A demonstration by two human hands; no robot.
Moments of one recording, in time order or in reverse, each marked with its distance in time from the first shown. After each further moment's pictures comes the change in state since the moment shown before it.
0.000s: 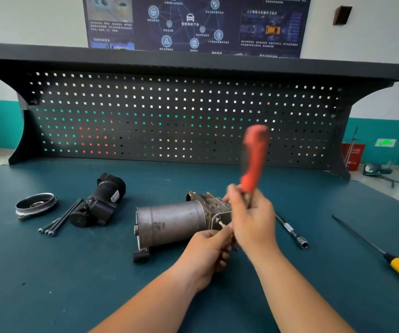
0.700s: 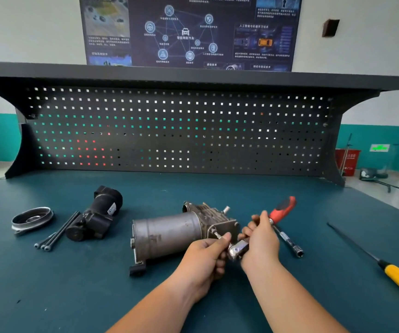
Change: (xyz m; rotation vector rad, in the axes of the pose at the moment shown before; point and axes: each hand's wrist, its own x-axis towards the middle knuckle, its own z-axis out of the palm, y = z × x) left_hand 0.000 0.004 0.006 -0.100 0.012 -0.003; right_hand 0.008 0.029 -0.009 0.619 0.496 0.796
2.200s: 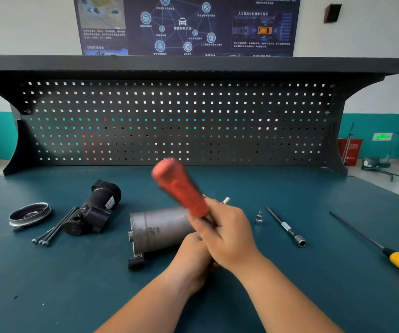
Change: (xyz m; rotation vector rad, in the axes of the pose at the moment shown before) left_hand -0.005 0.002 -0.008 0.183 0.008 0.119; right_hand -0.045 0.001 0.010 -0.896 -0.817 -1.186
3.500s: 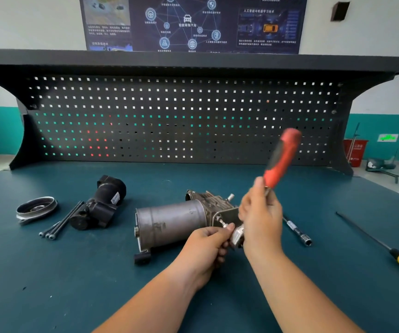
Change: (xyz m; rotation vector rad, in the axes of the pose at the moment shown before) left_hand 0.004 0.000 -0.001 -0.075 -0.011 -0.102; right_hand 0.008 0.011 -0.005 0.695 0.554 0.725
